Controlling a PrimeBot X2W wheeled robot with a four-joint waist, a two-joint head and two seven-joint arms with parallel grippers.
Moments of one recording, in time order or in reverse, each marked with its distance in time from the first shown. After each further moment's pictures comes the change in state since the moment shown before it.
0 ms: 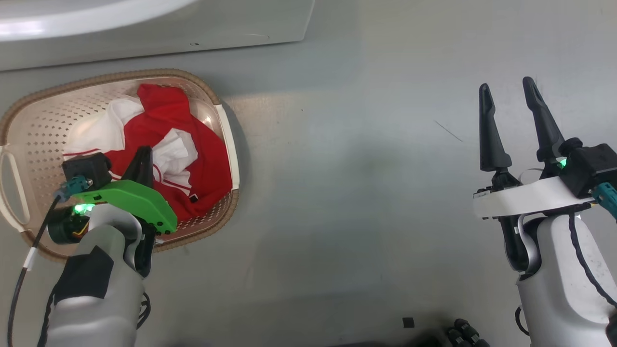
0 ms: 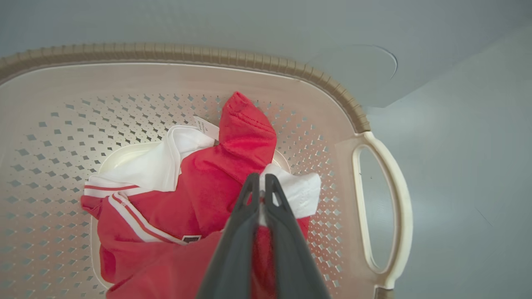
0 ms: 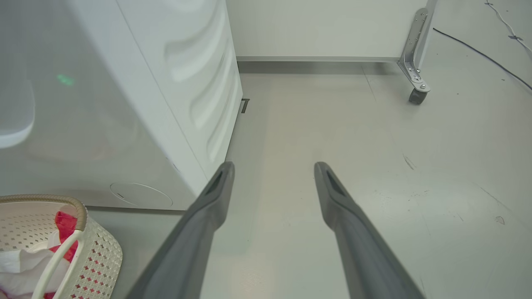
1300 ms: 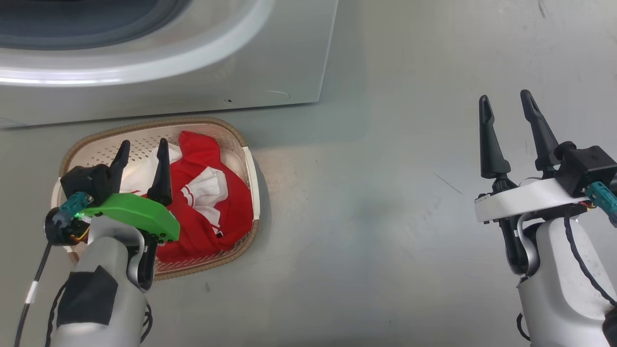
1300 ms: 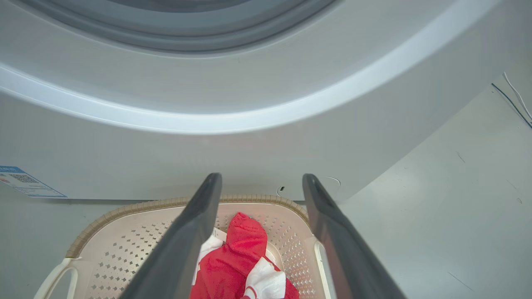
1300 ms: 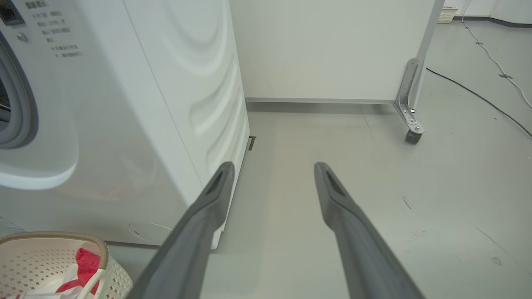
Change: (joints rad) left arm 0.119 -0.010 0.051 -0.229 0.098 0.011 -0.051; right arm -0.018 0.004 -0.028 0.095 -0.012 0.018 0.000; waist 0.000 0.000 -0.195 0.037
